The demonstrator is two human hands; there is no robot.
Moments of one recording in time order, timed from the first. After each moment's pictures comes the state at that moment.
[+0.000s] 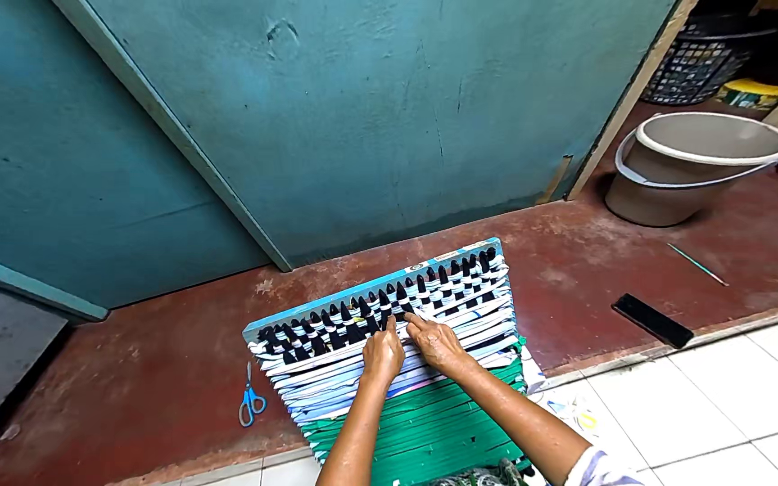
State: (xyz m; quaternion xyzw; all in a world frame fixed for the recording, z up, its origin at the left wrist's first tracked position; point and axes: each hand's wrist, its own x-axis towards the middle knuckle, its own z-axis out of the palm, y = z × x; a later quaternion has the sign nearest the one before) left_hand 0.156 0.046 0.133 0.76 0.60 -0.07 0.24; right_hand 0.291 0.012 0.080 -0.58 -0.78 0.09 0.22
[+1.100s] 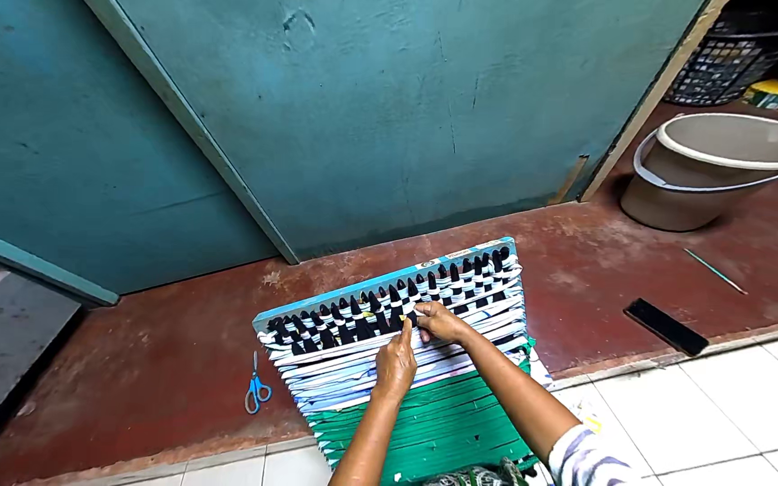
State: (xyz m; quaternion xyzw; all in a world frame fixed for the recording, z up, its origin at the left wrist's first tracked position) left_hand 0.145 0.014 0.092 0.81 0.53 0.16 0.18; right_hand 0.311 0.057 0.091 -0.52 -0.58 0.55 0.30
